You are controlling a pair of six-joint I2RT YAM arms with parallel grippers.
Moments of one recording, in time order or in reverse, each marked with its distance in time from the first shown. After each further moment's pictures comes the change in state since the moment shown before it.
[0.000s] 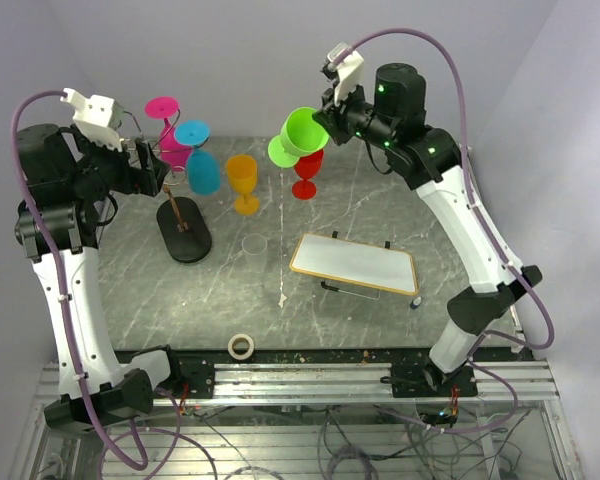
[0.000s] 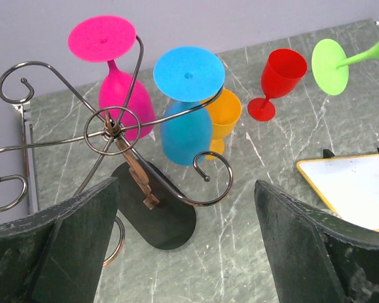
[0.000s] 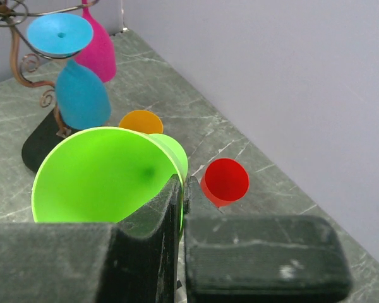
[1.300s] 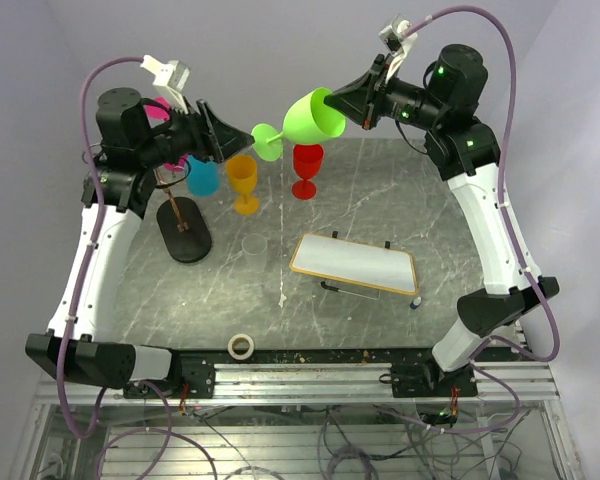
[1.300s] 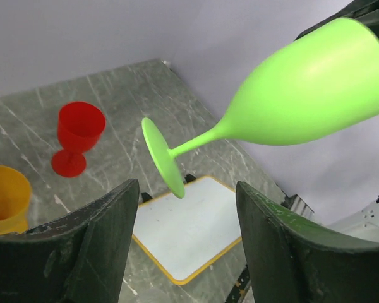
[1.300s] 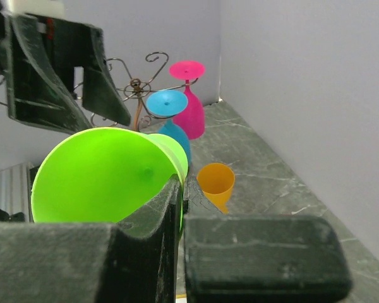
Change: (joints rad) left arm -0.413 0.188 0.043 0.398 0.155 -0.570; right arm -0.208 -0.078 -0.021 0.188 -0.562 0.282
